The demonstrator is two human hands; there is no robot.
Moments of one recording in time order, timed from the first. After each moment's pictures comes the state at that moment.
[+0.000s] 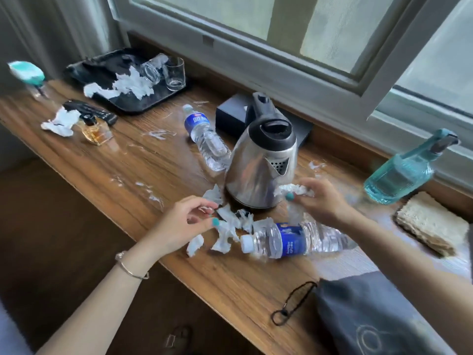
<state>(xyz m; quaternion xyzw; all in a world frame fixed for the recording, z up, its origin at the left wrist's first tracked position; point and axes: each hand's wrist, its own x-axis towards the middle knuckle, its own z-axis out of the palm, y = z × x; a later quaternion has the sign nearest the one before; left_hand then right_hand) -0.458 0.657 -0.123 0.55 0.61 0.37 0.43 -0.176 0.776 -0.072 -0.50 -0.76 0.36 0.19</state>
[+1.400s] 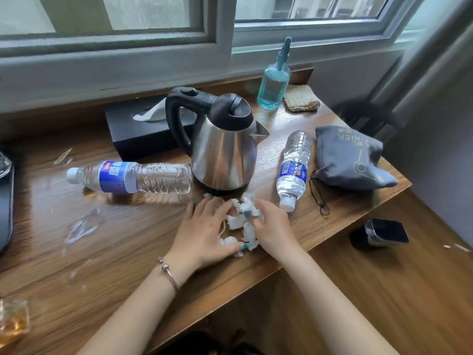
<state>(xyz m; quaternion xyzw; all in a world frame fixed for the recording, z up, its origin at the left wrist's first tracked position) -0.526 0.771 -0.149 0.96 0.21 0.02 0.18 -0.403 0.650 -0.119 -0.87 -0.32 0.19 0.32</state>
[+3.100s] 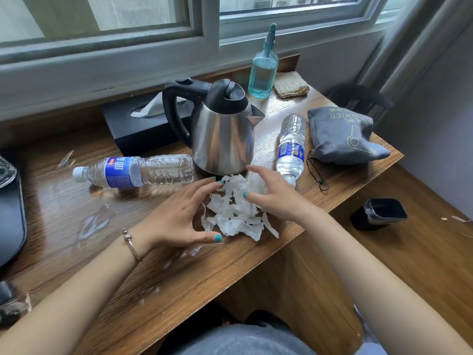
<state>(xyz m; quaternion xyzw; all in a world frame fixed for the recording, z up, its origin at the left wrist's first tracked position) -0.570 0.831 -0.133 0.97 0.04 0.01 0.25 -0.380 0.650 -0.111 -0.83 -0.41 0.25 0.29</state>
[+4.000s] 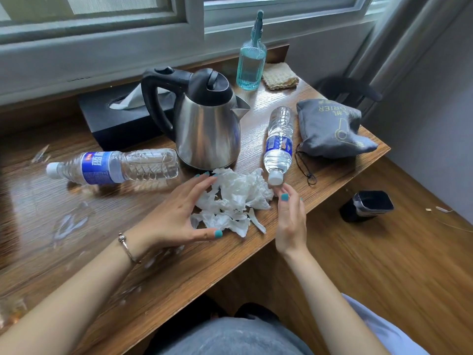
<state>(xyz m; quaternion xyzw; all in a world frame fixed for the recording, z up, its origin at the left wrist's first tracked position) -0.557 0.807 -0.135 0.95 0.06 -0.01 0.31 -0.426 0.590 -0.155 -0.85 -0.20 0.05 0.49</state>
